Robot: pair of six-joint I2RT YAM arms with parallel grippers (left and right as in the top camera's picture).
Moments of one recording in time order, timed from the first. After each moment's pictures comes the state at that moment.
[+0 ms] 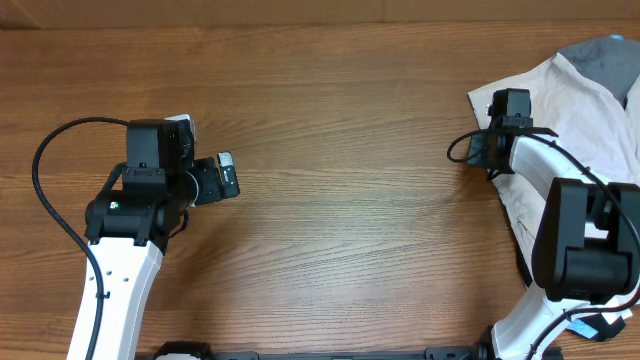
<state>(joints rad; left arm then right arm) -0.06 1.20 1.09 -0.86 0.04 -0.26 -0.10 1.94 1.19 -0.44 0.16 0.12</state>
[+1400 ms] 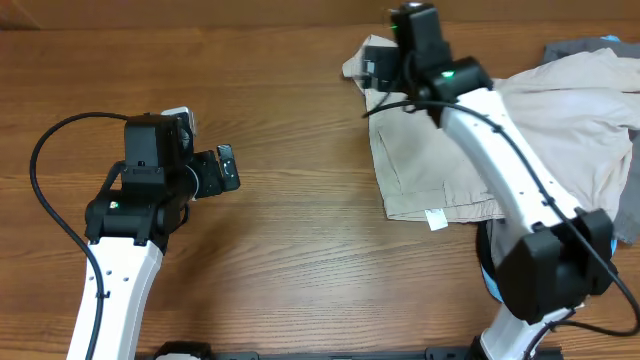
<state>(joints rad) -0.06 1.20 1.09 -0.79 0.06 -0.27 0.31 1.87 1.75 -0.76 0.18 0.33</state>
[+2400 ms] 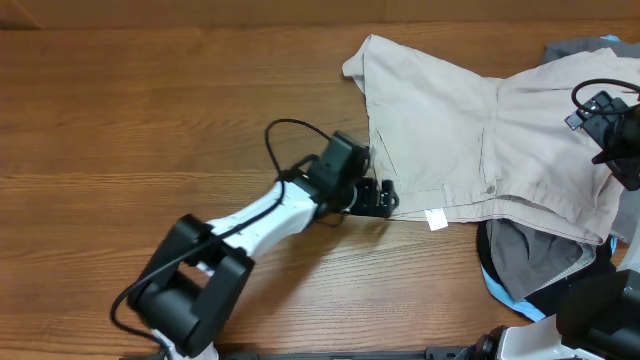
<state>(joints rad) -0.67 1.86 1.10 -0.22 0.39 -0.61 -0.42 1.70 1.77 -1.35 0.06 0.51</state>
